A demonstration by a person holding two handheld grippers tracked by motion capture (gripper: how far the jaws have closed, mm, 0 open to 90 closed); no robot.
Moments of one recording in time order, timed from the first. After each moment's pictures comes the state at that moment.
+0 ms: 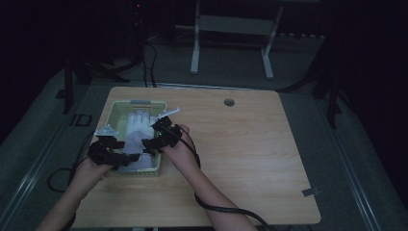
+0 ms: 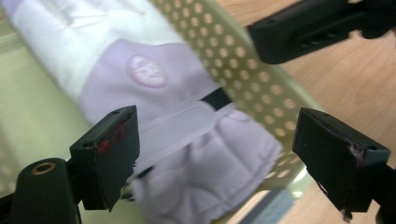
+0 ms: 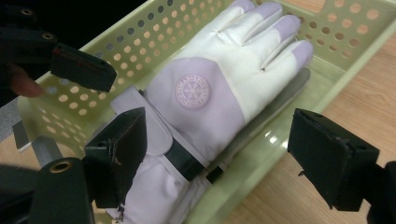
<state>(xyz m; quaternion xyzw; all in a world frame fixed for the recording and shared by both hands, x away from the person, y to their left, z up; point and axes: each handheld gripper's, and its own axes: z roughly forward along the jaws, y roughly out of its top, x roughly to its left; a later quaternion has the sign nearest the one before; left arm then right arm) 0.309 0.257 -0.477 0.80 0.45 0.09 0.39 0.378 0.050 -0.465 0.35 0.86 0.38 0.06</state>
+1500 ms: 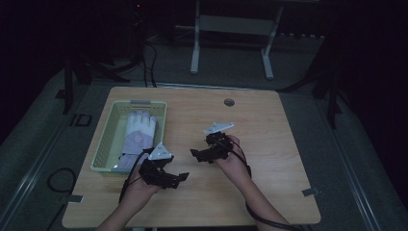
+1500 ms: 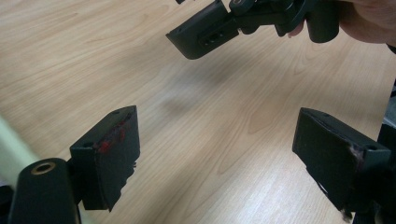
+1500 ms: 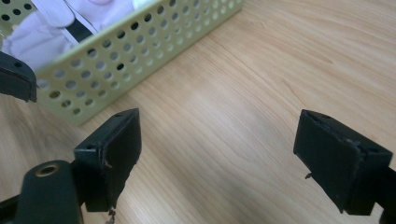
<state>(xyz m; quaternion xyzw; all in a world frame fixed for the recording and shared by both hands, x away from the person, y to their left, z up) 0.273 0.119 -0.488 0.83 0.35 0.08 0.43 0.365 -0.099 -0.487 0.33 0.86 0.38 0.11</state>
